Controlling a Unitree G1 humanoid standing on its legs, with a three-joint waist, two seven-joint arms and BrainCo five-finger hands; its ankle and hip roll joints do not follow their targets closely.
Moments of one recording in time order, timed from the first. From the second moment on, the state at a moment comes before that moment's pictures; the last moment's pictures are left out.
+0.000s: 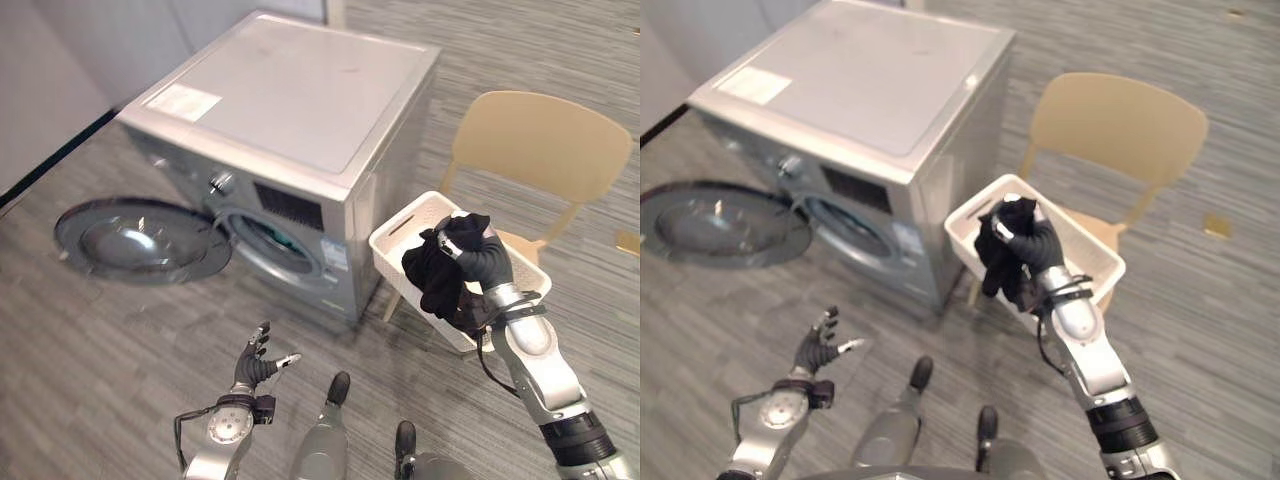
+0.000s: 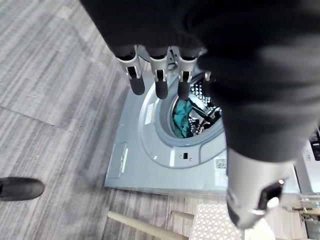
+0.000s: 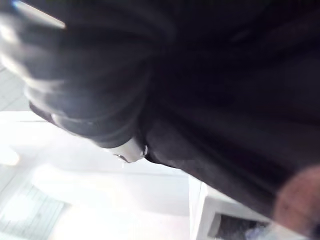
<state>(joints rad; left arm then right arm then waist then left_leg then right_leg) 0.14 0.35 -0.23 0.33 -0.18 -0.13 0.07 -0.17 -0.43 0.20 -0.16 0.30 -0.20 -0.03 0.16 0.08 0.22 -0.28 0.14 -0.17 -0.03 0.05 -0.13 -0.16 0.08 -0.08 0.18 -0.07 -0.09</state>
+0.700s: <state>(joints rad) -0.38 0.27 -0.60 0.29 -0.02 -0.19 0.15 -0.51 -0.35 0.49 -0.34 0.40 -0.22 -0.01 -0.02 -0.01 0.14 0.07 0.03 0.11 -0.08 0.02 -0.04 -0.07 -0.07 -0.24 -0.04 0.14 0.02</state>
